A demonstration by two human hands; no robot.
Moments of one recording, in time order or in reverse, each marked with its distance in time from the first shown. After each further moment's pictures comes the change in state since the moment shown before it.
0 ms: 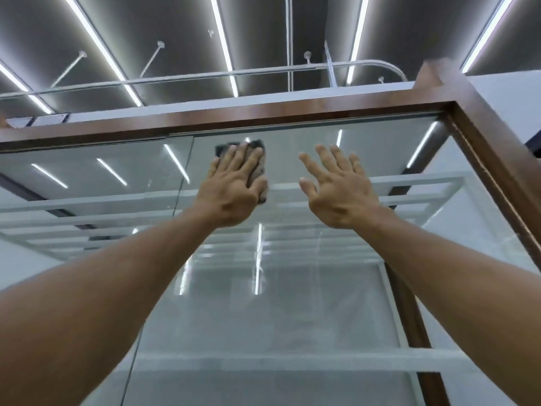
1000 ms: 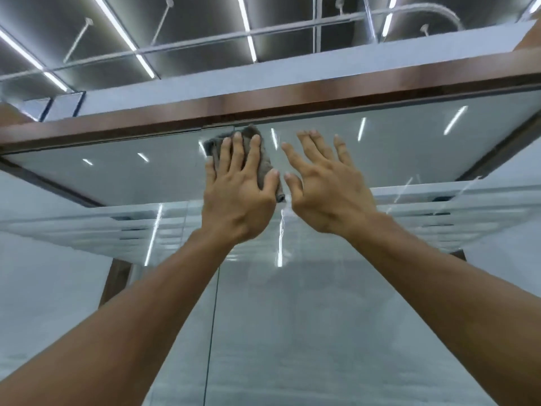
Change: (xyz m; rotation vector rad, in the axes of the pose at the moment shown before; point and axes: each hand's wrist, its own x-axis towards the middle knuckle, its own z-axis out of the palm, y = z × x) left_hand 0.007 -0.073 -0.009 -0.022 0.096 -0.132; right_hand 0.066 -0.114 0.022 0.082 0.005 -0.147
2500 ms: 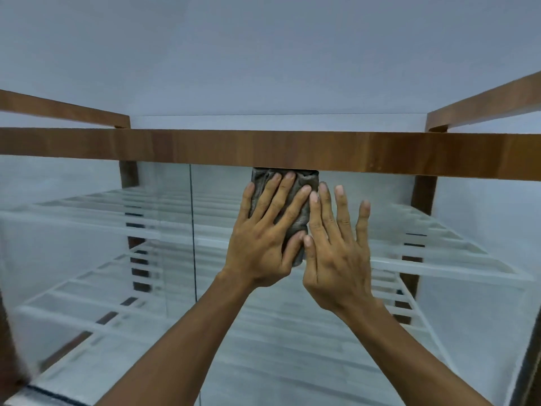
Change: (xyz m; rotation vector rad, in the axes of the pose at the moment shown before) left_hand 0.045 0.097 0.003 0.008 -0.183 0.300; right_hand -0.013 0.085 -0.042 0.212 -0.001 0.093
